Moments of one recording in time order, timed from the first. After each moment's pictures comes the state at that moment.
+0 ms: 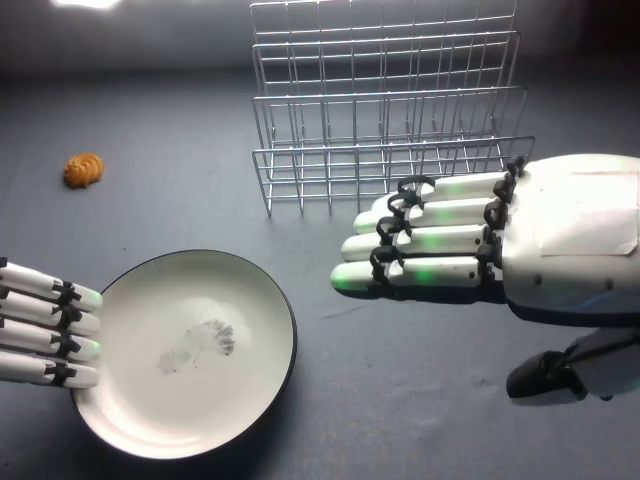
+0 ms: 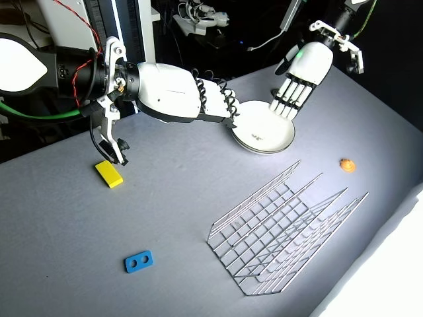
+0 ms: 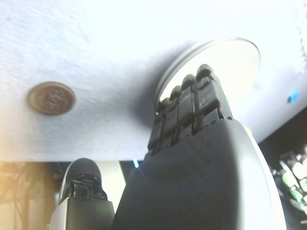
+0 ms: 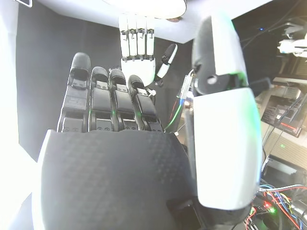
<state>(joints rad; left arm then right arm) 0.83 -0.70 1.24 1.73 -0.89 0.15 -0.44 -0.79 0.77 -0.83 0.50 -0.34</state>
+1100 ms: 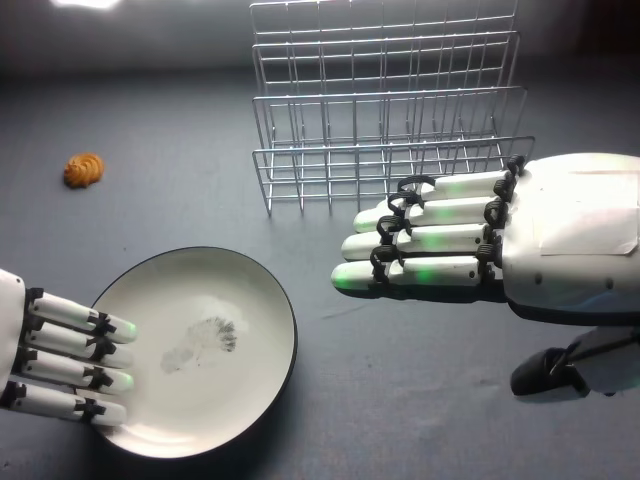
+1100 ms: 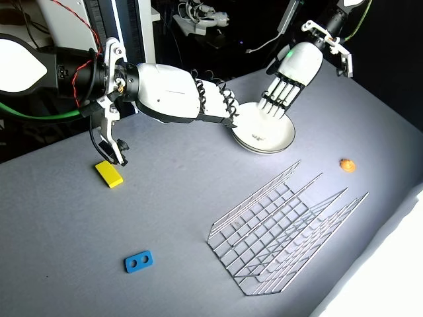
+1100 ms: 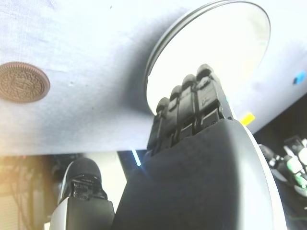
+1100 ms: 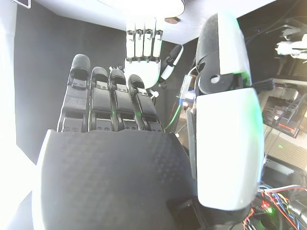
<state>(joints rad) 0.83 -0.71 1.19 1.73 -0.89 0.15 -0.44 -0.79 0.77 -0.83 0.50 -0.35</state>
